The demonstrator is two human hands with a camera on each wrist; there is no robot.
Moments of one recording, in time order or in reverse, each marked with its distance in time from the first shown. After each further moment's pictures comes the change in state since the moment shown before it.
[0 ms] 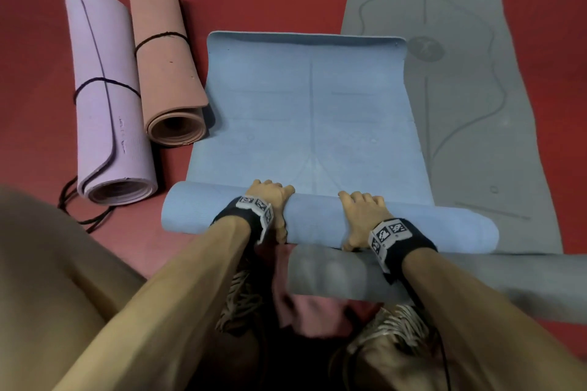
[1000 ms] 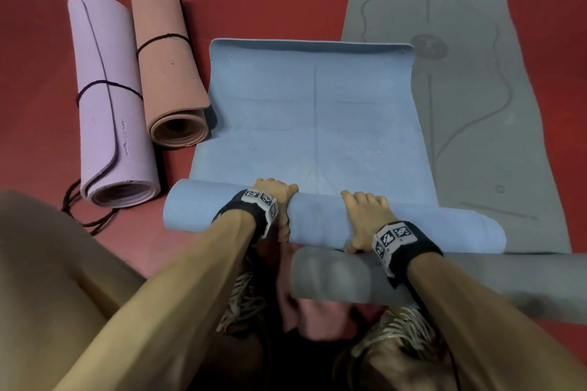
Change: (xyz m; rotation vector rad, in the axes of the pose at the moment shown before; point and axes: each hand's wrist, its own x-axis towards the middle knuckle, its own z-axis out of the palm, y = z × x) left_hand 0.005 0.002 -0.008 0.031 -0.025 -0.007; right_hand -0.002 0.000 0.002 -0.001 0.041 -0.011
